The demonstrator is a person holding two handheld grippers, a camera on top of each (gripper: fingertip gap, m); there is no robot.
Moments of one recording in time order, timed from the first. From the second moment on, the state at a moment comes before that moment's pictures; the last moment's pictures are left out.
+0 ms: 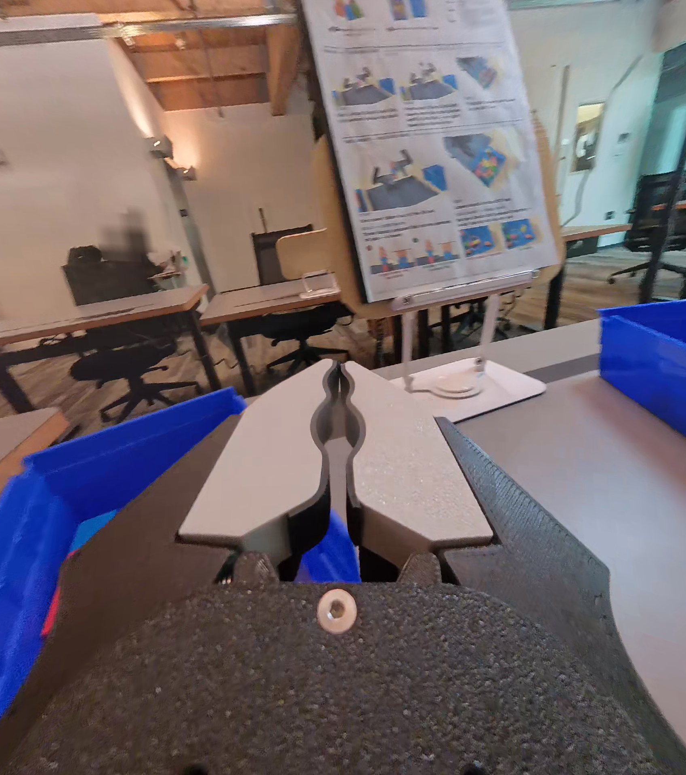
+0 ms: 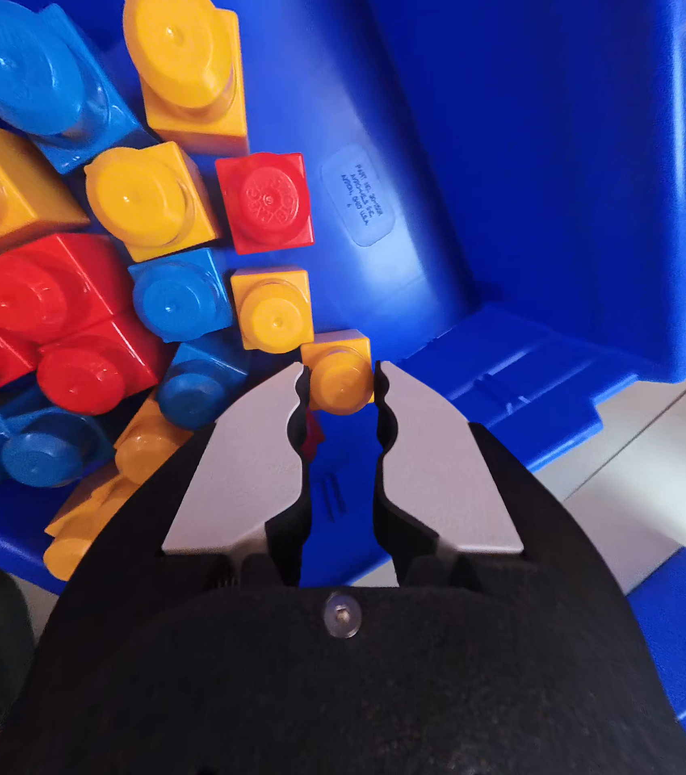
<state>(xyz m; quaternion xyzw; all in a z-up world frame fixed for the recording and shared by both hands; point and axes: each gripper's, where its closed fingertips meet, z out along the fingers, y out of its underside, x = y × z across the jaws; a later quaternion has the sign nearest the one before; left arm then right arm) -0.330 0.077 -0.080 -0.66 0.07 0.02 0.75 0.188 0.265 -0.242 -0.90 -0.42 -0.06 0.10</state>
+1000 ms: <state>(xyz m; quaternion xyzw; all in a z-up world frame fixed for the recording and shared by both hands) -0.562 0.116 -0.266 -0.94 0.00 0.30 0.13 -0.055 0.090 -0.143 -0.67 -0.45 0.32 0.49</state>
